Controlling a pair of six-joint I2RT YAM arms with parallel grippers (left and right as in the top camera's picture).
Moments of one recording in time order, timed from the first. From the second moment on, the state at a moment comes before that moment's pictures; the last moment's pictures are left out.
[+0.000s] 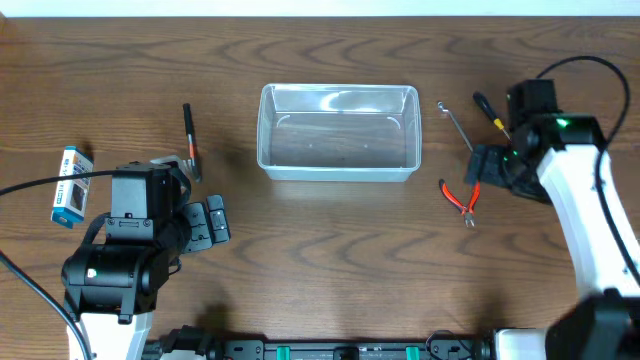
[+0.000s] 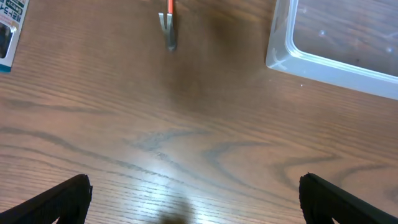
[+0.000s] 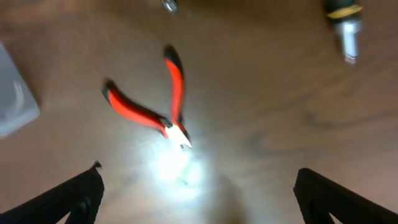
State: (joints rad) left arm -0.07 0.92 1.08 -1.20 -0.04 -0.25; right arm 0.01 1.56 1.27 -1.14 0.13 0.38
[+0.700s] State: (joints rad) left arm -0.07 0.92 1.08 -1.20 -0.04 -0.25; right arm 0.01 1.62 0.85 -0.59 0.08 0.63
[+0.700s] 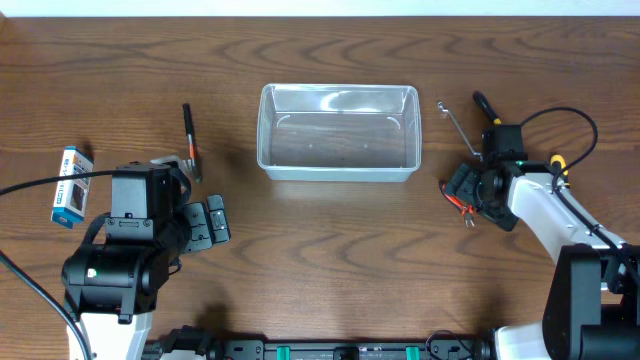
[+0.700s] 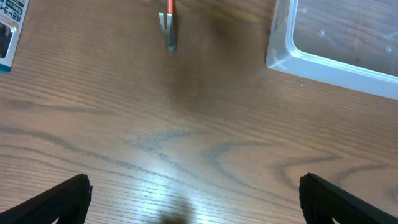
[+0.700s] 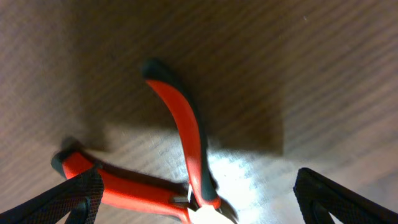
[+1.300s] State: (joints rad) left arm -0.07 0.92 1.08 -1.24 -0.04 -0.25; right arm 0.01 1.62 0.82 -0.44 0.08 0.65
